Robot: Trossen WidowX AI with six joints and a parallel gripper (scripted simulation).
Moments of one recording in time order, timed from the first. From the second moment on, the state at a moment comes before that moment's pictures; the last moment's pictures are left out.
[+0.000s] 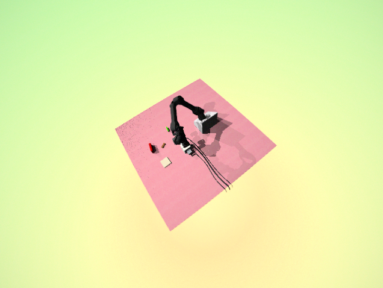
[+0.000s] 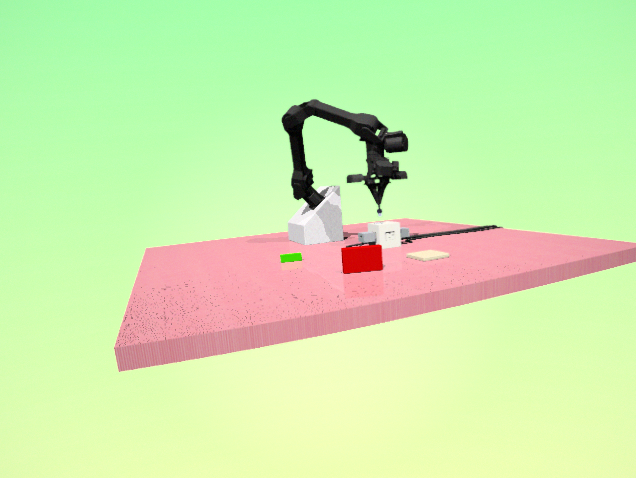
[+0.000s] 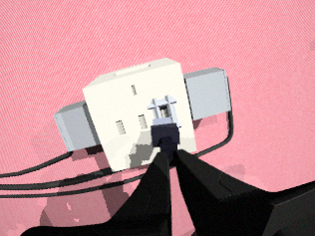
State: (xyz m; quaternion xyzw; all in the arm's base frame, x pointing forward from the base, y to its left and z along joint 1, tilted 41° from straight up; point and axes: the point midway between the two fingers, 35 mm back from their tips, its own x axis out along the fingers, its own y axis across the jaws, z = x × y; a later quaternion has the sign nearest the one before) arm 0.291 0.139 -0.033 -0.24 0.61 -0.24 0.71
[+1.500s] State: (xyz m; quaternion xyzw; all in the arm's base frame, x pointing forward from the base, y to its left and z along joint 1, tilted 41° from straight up) arm 0.291 0.139 -0.033 -0.60 0.64 0.14 0.46
